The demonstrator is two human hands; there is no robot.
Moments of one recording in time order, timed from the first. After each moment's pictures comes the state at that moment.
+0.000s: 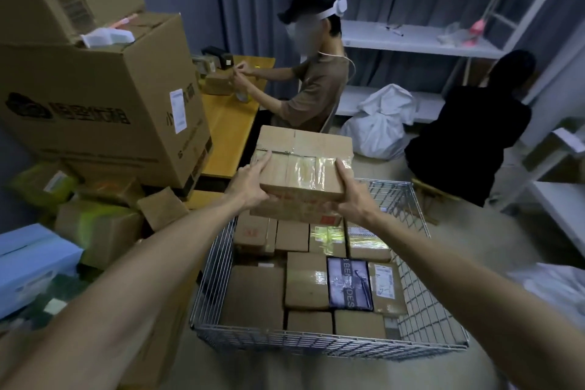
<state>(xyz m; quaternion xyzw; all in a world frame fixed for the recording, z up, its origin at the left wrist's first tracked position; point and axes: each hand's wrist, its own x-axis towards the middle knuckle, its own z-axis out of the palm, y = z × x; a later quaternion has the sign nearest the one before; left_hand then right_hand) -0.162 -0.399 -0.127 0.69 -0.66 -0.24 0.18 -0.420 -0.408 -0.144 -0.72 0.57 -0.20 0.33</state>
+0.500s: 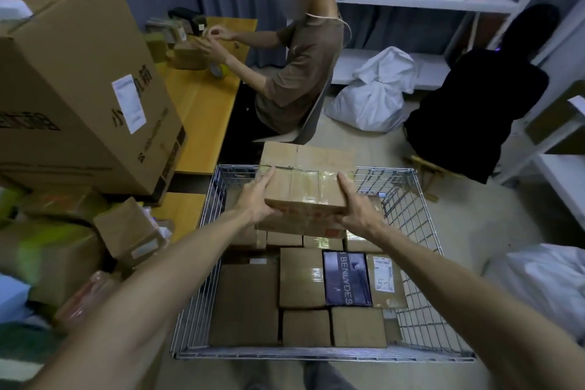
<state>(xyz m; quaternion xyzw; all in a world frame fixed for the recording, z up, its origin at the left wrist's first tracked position) -0.197 -0.492 -0.208 0.67 -0.63 -0.35 0.14 -0.447 -0.488 -0.221 -0.68 0.62 -0.13 0.35</state>
